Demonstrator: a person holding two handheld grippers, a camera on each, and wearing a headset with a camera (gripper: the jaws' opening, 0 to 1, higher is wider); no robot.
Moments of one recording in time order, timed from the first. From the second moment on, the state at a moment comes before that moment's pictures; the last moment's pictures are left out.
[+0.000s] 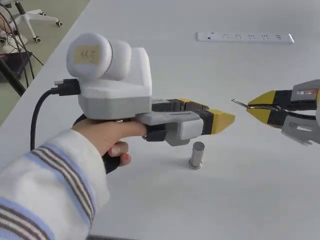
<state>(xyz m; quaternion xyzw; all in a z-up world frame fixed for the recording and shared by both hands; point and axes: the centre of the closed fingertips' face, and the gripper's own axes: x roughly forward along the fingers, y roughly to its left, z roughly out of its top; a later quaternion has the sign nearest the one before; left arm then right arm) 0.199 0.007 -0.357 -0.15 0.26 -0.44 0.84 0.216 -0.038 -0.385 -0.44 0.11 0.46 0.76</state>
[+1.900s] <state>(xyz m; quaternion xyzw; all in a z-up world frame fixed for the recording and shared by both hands) 0.185 -0.005 -0.381 -0.11 0.32 -0.47 0.82 0.183 -0.005 -0.387 -0.44 0.11 0.49 0.75</state>
